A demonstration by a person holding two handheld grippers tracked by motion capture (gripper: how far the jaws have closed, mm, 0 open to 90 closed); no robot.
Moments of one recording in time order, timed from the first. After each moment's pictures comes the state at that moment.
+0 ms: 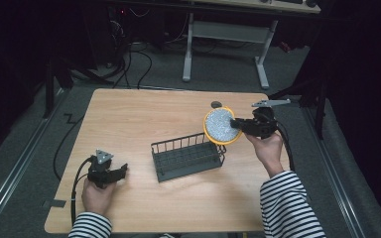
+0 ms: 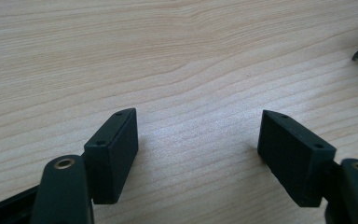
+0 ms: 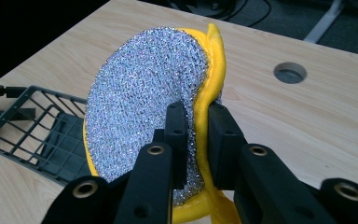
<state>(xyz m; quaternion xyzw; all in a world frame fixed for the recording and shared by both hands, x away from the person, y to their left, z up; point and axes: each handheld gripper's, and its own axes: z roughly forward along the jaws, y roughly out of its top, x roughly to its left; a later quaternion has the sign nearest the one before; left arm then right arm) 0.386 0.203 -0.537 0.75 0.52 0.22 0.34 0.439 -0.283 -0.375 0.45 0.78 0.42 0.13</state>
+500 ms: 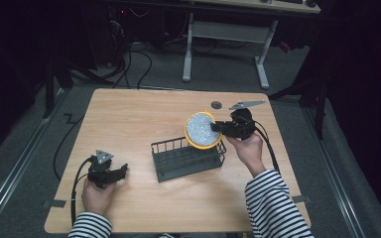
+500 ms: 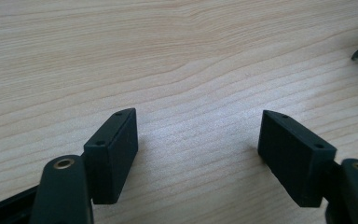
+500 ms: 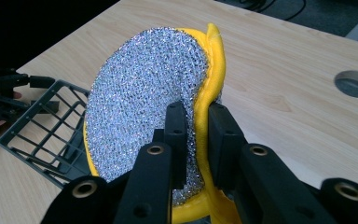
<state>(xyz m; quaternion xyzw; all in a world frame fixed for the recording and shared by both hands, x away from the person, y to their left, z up) 0.386 0.203 -0.537 0.75 0.52 0.22 0.34 0.449 -0.232 -0.390 0.41 0.80 0.42 0.10</state>
